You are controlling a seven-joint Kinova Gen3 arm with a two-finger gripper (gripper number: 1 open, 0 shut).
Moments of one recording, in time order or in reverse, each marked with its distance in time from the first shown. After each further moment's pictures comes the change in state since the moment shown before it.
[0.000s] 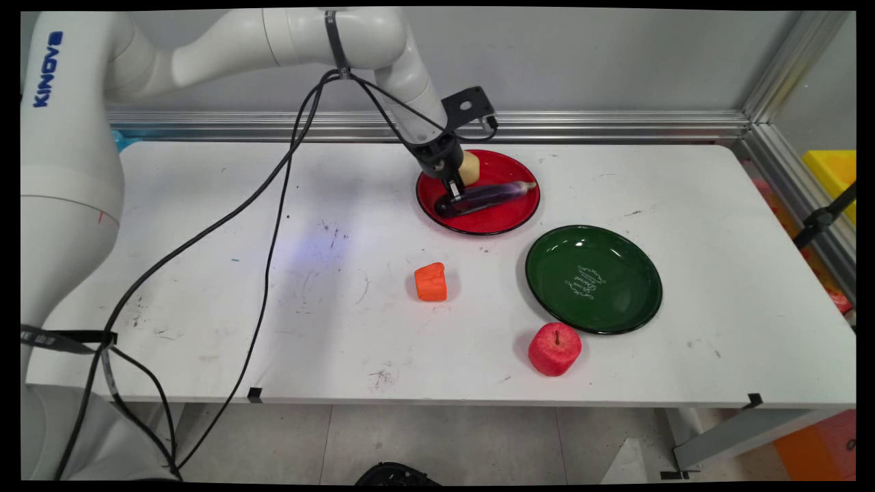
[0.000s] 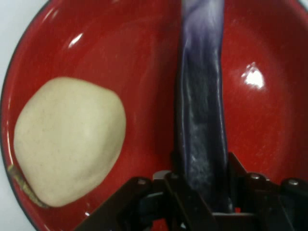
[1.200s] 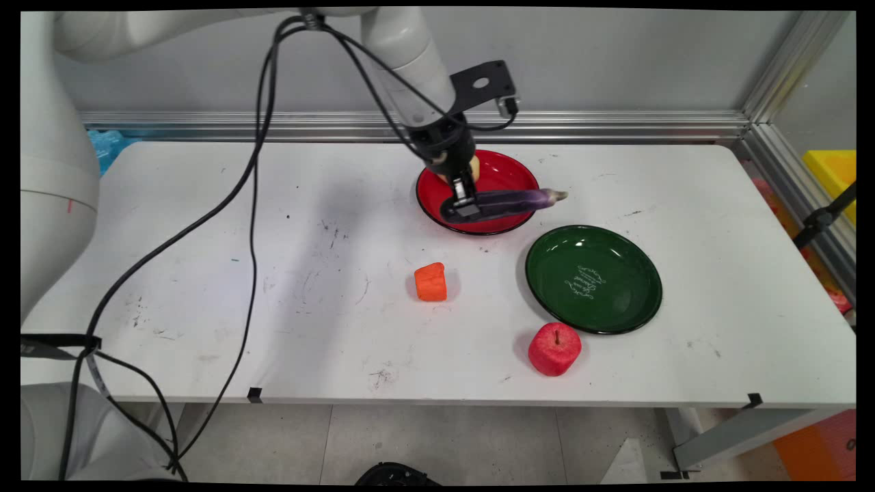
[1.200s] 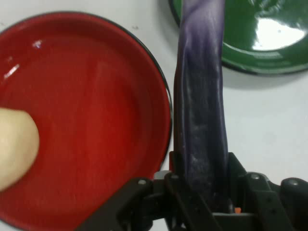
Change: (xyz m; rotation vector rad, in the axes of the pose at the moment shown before) arm 0.013 0.085 -0.104 -0.055 0.005 0.133
